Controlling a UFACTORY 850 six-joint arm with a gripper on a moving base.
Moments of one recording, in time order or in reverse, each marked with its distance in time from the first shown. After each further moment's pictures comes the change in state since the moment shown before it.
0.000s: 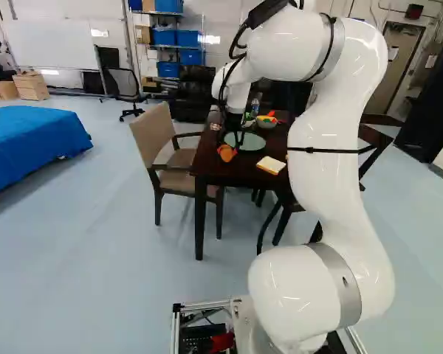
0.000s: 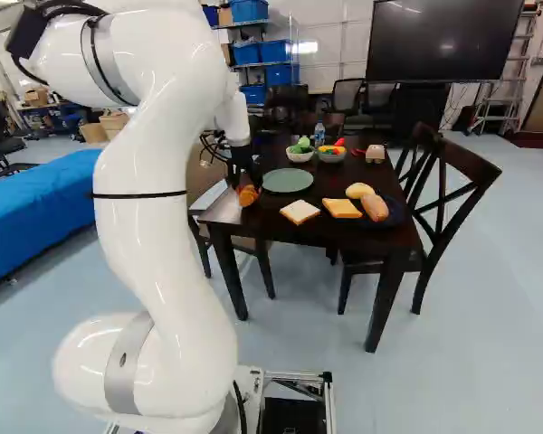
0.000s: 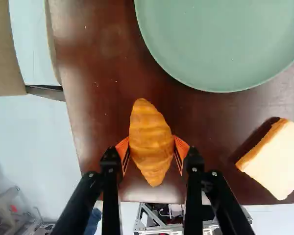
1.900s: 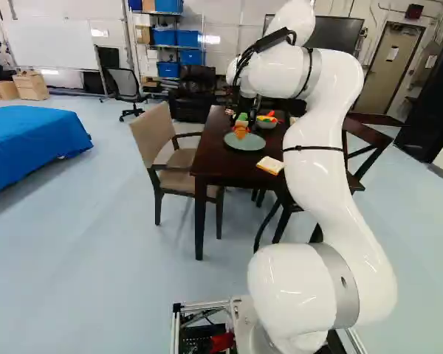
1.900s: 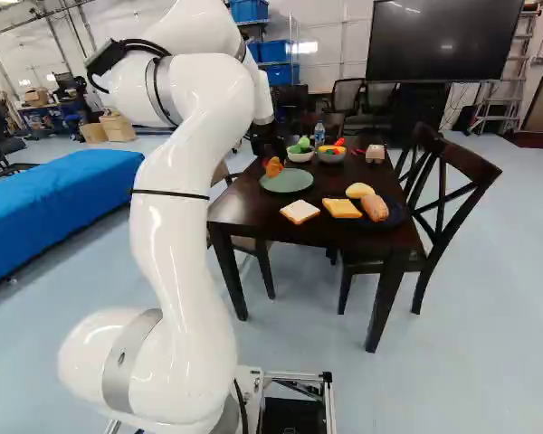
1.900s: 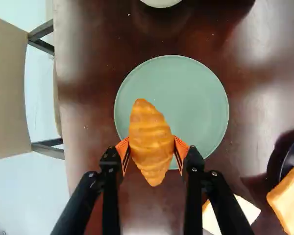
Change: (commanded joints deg) arm -5.9 -10.6 -21.9 -5.4 0.2 0.0
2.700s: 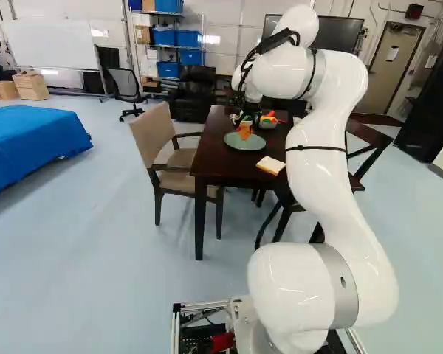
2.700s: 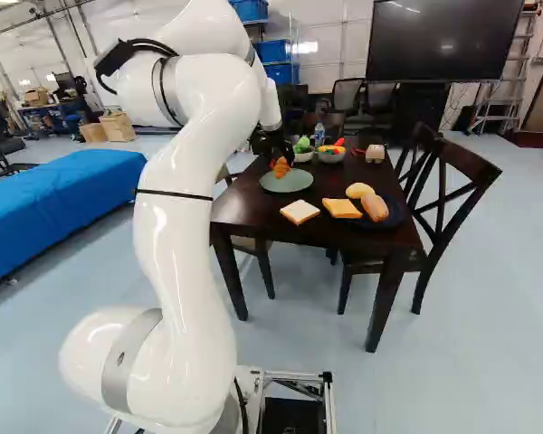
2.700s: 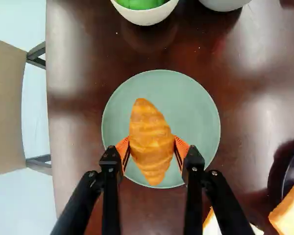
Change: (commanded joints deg) arm -2.3 0.0 3.8 0.0 7.9 0.0
